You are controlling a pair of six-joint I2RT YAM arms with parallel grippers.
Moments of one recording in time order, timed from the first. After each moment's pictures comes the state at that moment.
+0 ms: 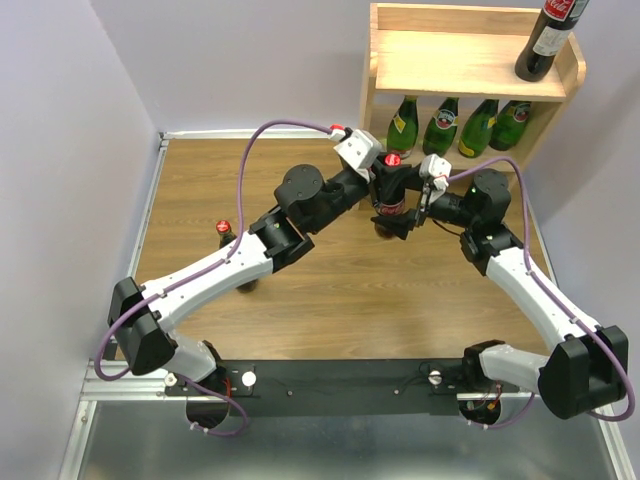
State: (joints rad) left arm -0.95 1.44 1.34 0.37 0.02 -0.06; right arm 0.28 1.17 0.86 0.29 -0.95 -0.20
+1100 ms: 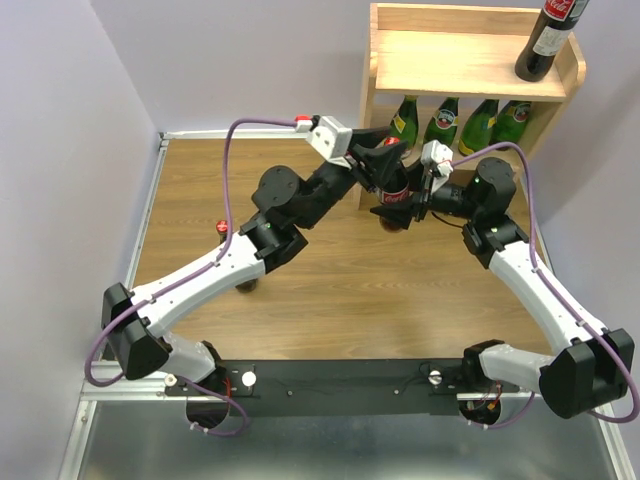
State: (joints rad) left arm -0.94 1.41 1.36 0.51 -0.04 -0.13; right arm 0.30 1.17 0.97 0.25 -0.98 -0.08
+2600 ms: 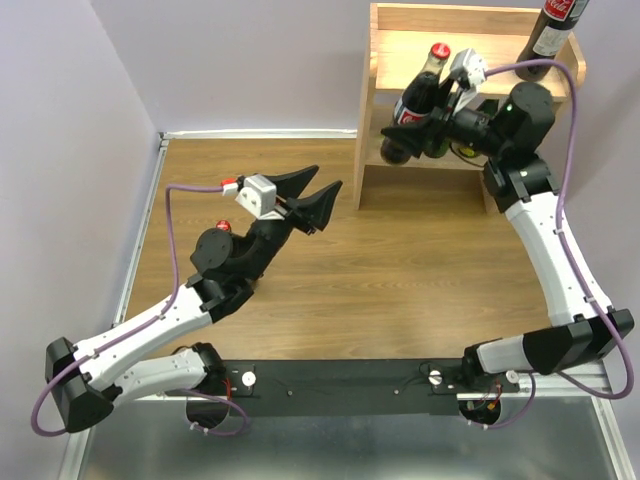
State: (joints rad) left arm -0.93 0.99 0.89 0.61 -0.18 -0.08; right arm 0.25 1.37 1.55 -0.03 -0.87 0.02
